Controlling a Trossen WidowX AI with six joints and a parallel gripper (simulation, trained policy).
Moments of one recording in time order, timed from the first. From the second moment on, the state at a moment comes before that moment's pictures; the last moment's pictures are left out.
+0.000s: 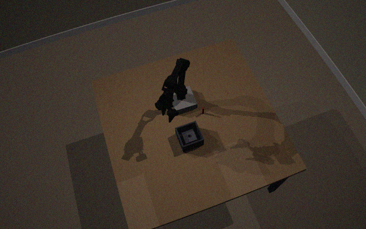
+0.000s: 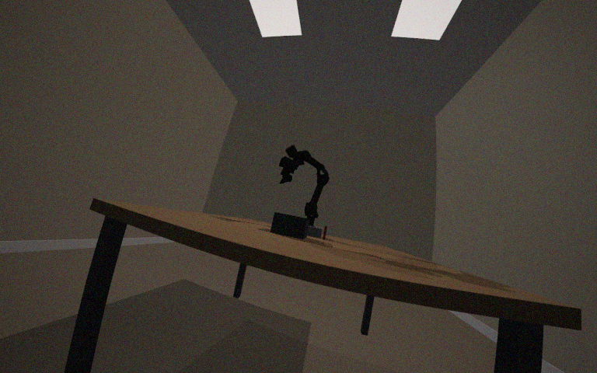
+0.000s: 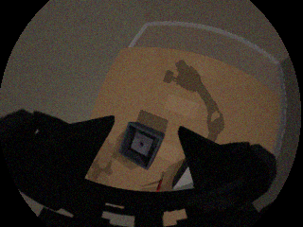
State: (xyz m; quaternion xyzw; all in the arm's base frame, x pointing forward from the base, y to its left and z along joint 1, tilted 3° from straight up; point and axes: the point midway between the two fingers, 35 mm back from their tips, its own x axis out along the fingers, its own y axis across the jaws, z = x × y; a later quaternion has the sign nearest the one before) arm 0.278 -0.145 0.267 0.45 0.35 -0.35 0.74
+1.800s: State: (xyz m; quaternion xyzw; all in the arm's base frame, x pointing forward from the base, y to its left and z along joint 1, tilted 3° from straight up) arm 0.158 0.118 0.067 0.37 0.58 -0.37 0.62
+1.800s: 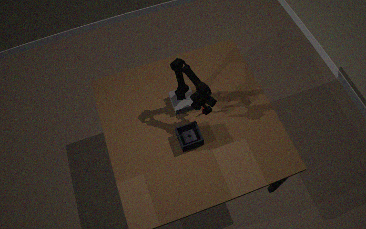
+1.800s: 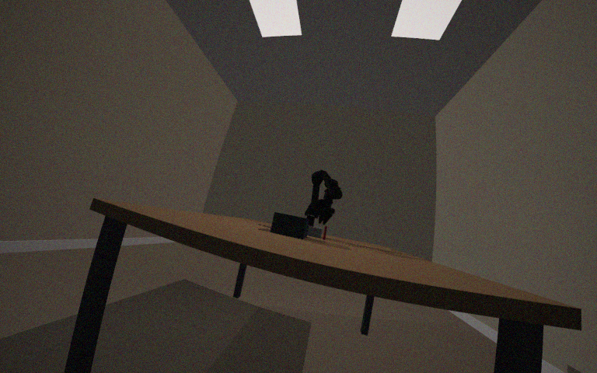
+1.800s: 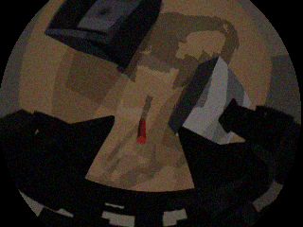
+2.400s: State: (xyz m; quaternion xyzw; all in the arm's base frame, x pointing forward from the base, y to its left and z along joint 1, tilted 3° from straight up) arm 0.156 0.140 0.004 0.40 0.59 -0.33 0.62
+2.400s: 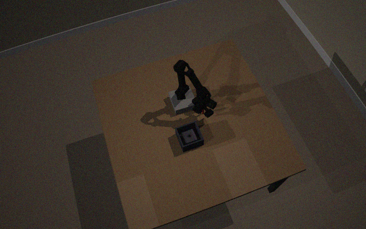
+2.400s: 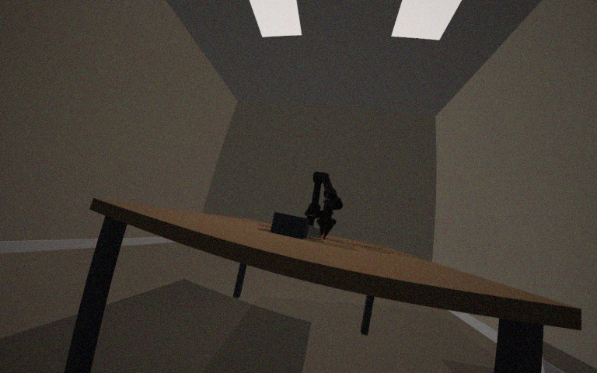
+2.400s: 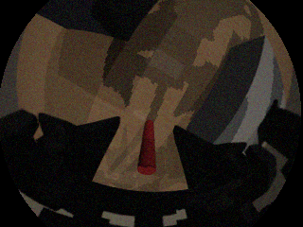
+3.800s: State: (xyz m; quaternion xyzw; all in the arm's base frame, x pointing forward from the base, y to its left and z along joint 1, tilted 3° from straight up) arm 0.230 0.118 0.108 0.35 0.55 -0.26 0.71
